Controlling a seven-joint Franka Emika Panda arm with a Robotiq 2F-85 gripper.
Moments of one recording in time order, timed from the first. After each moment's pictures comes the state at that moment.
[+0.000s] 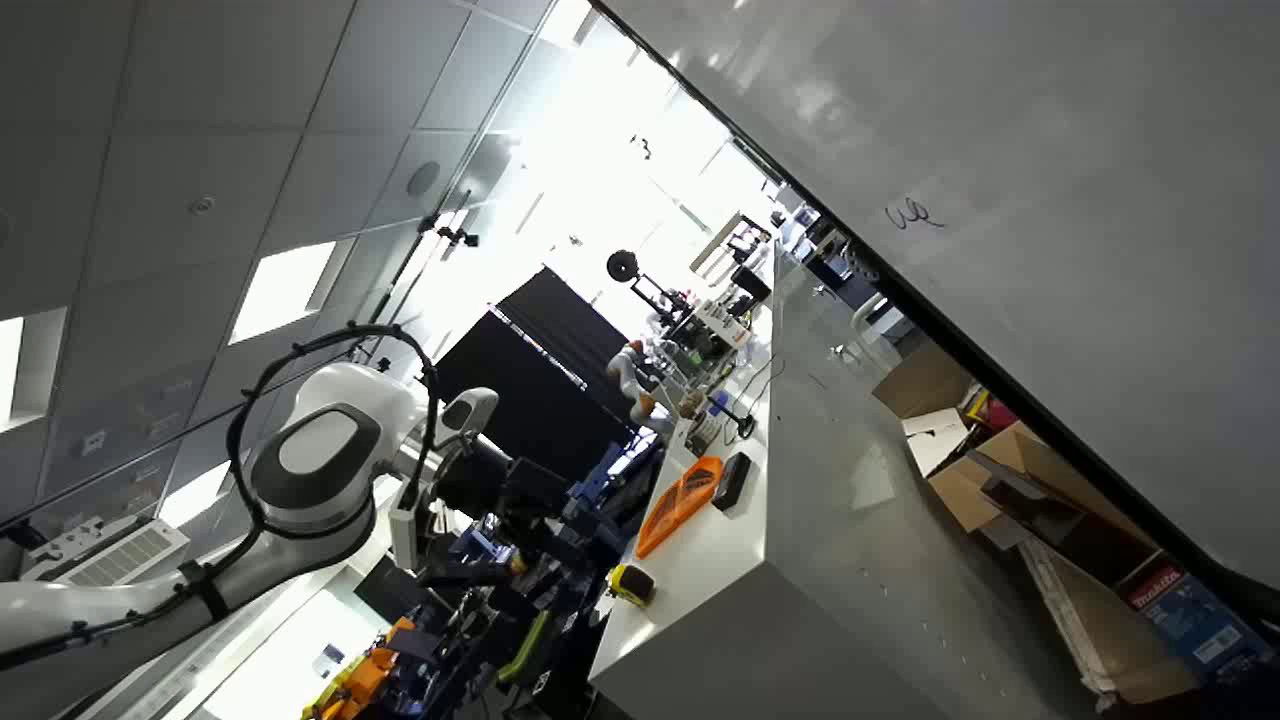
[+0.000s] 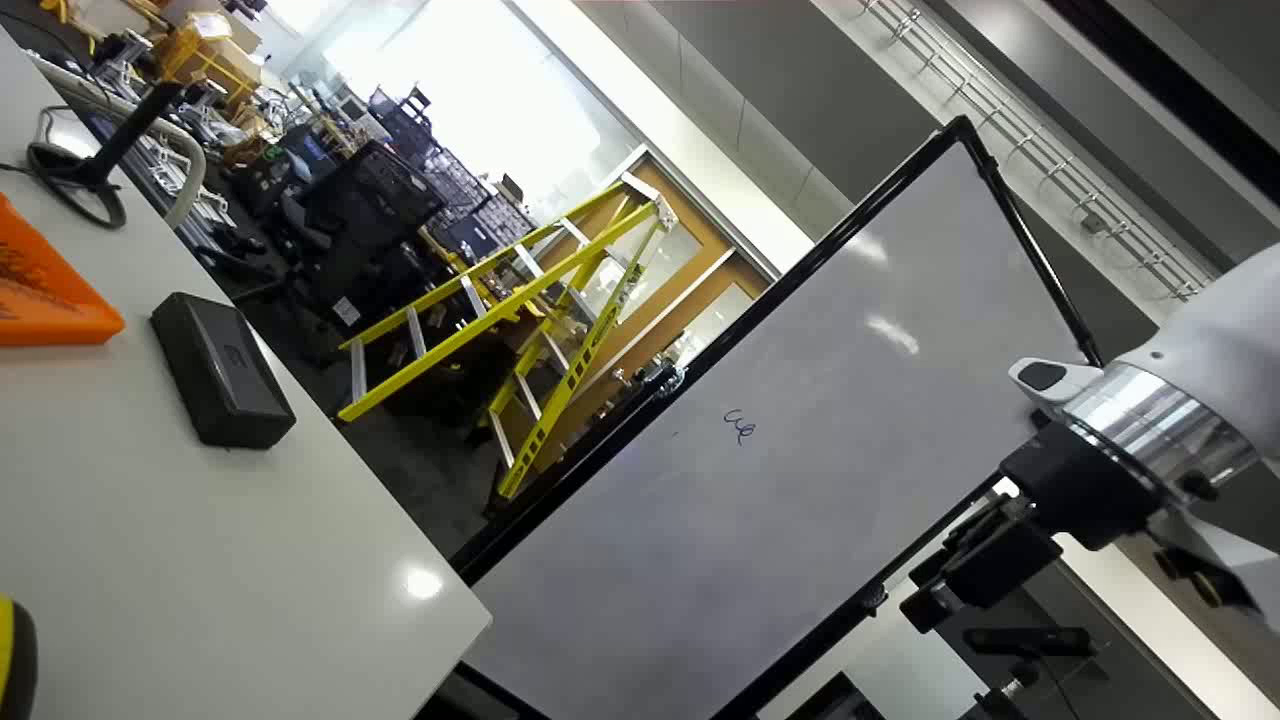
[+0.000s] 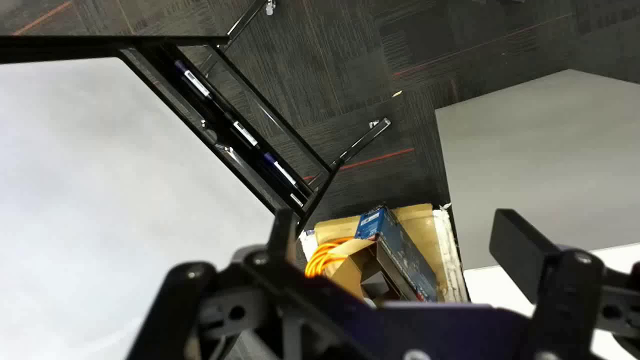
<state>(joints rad) 0.05 -0.63 0.17 -2.42 -0.15 1.85 0.02</state>
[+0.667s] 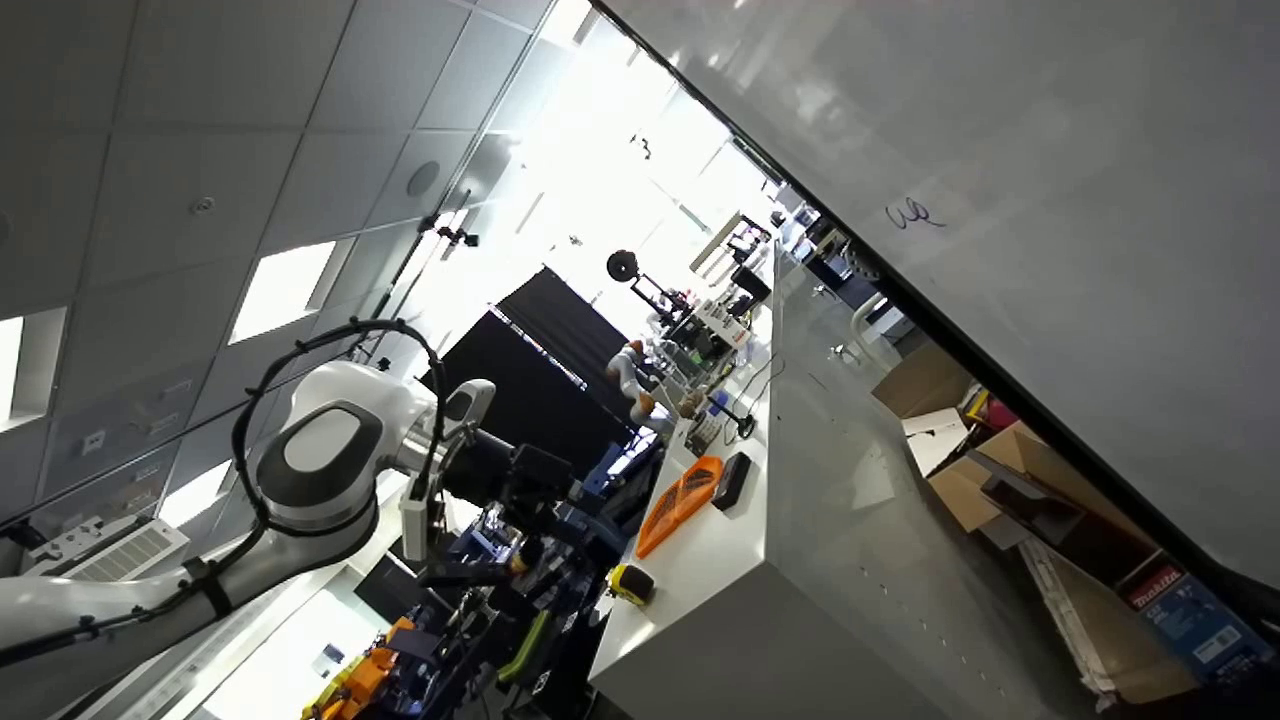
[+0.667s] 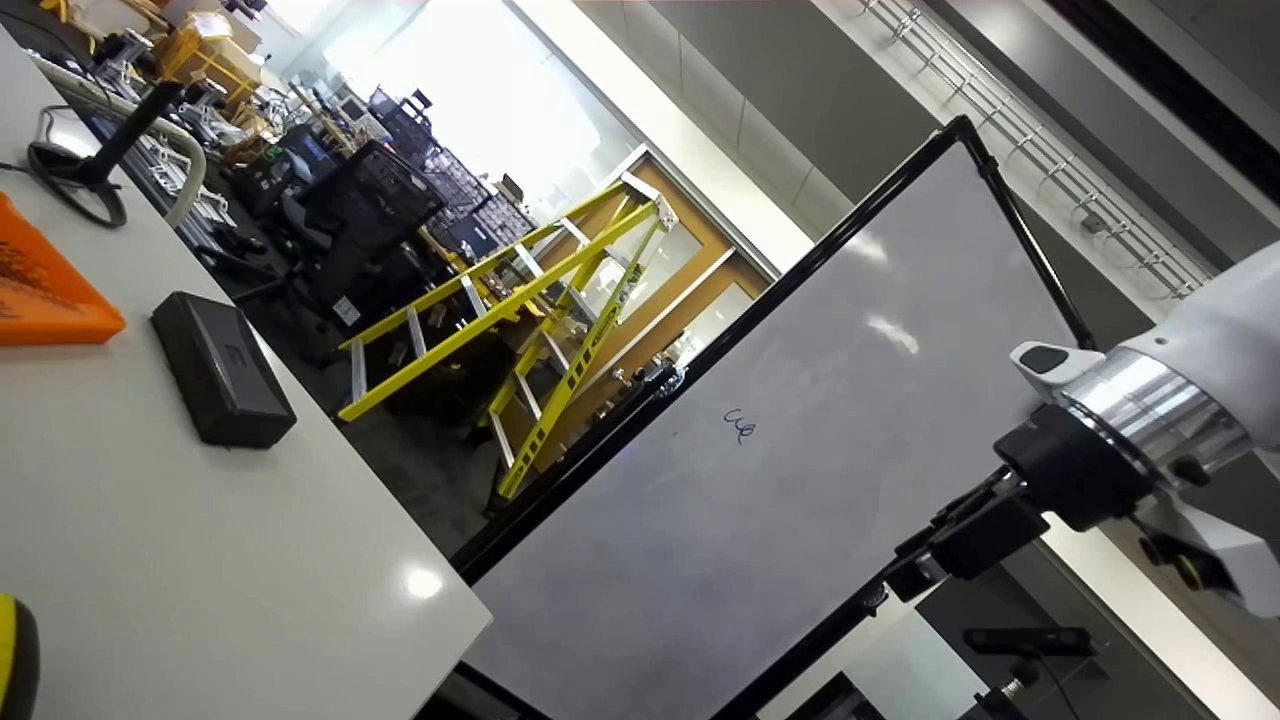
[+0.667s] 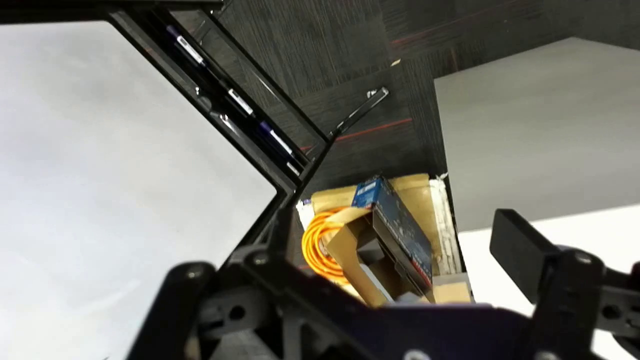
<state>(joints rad) 0.05 -0.61 0.17 -2.42 -0.15 1.93 0.03</state>
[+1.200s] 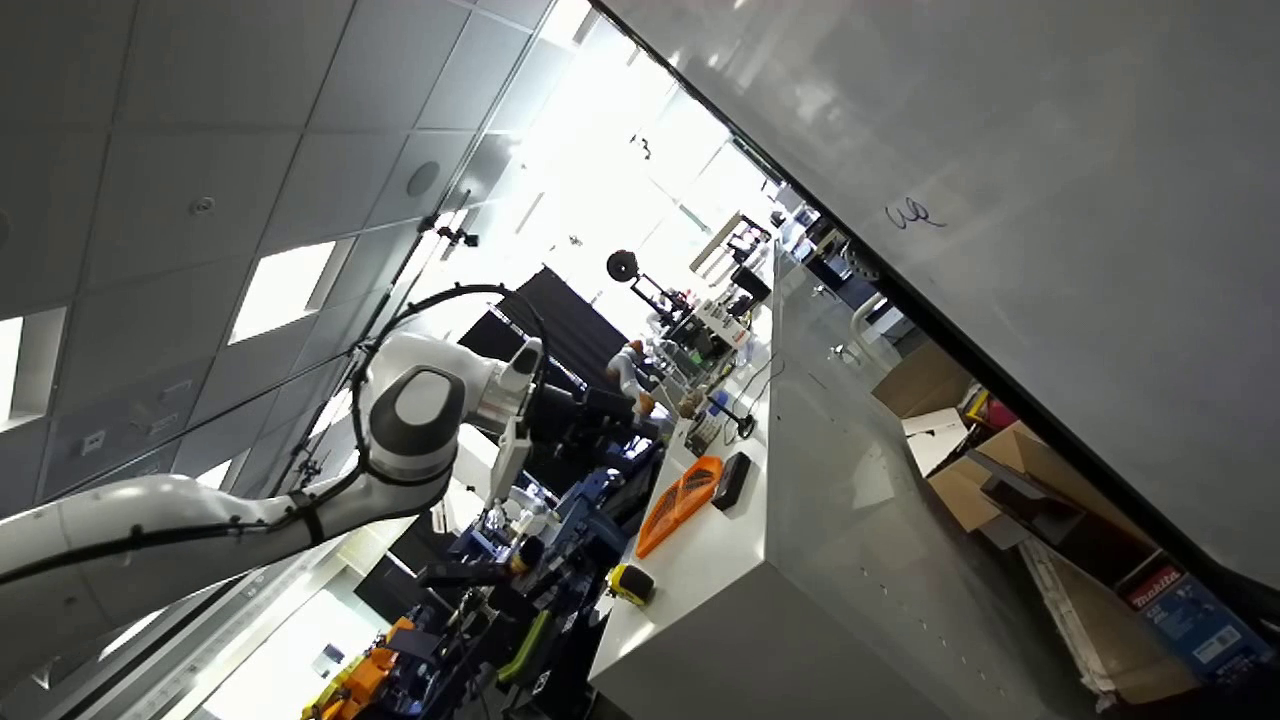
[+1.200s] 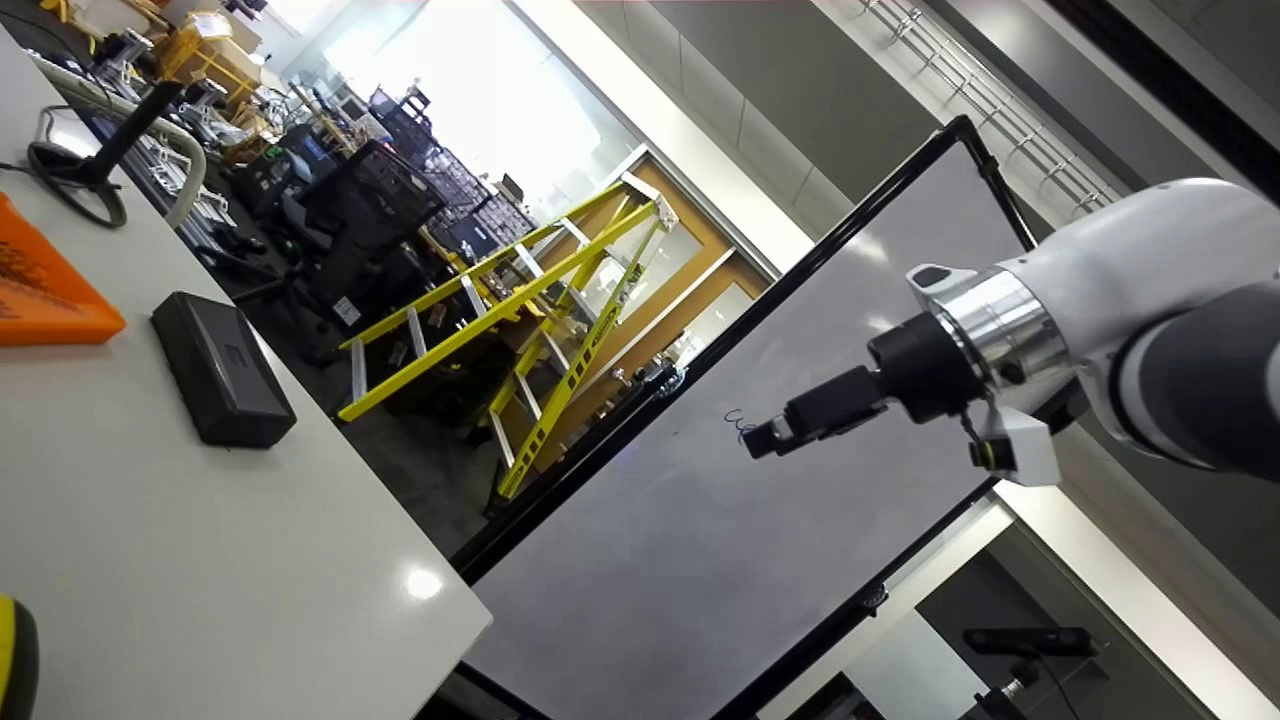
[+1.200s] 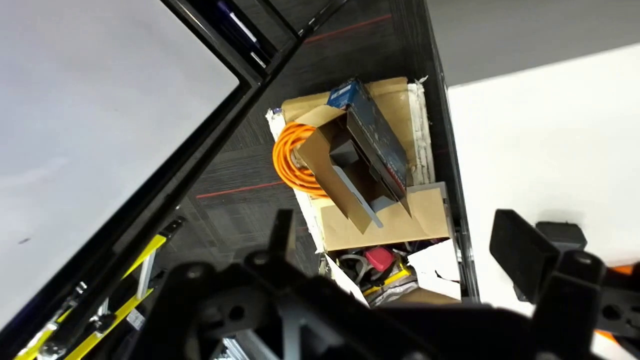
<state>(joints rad) 0.05 -0.31 0.17 -2.26 -0.15 2.25 0.04</state>
